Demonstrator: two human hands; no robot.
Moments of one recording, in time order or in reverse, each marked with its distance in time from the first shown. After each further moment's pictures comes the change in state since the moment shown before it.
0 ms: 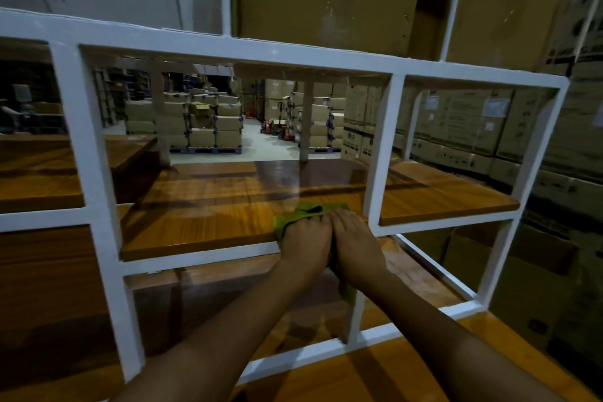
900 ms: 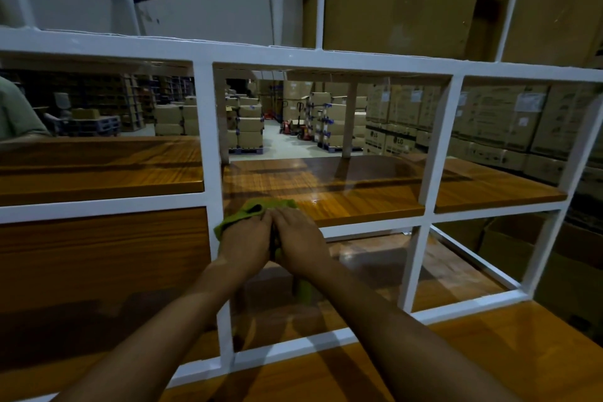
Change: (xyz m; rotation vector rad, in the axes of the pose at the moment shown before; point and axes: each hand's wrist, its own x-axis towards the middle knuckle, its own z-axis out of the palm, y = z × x) left_hand -0.109 -0.212 -0.043 -0.082 -0.078 -0.110; right_hand 0.034 -0.231 0.019 0.188 -0.047 -0.158
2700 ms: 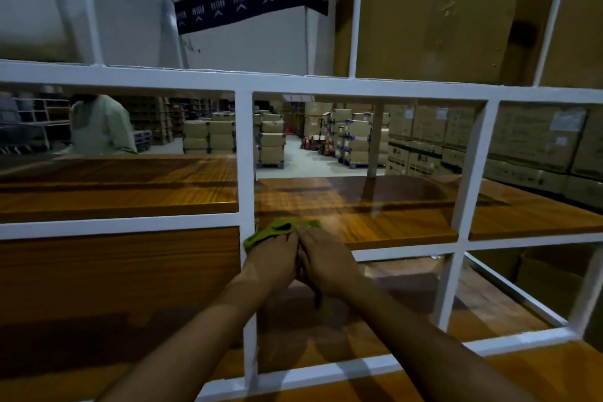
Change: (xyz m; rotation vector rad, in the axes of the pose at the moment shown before) left_hand 0.002 -0.011 -0.012 0.030 -0.153 0.068; right_hand 0.011 -0.005 -0.017 0.041 -0.199 0.048
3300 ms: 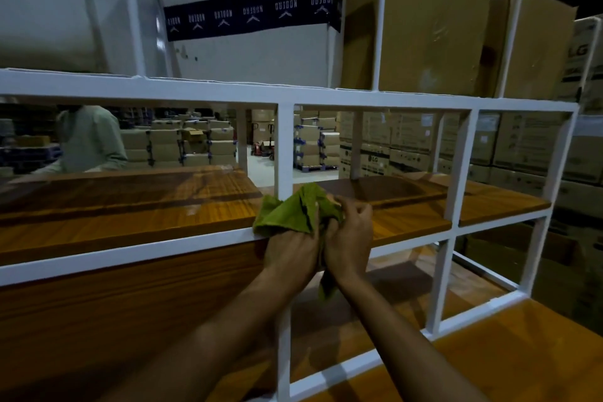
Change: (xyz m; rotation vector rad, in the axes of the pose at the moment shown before) left_hand -0.020 -0.037 -0.042 0.114 0.287 0.233; right_hand 0.033 -0.097 -0.005 0.301 0.919 0.534
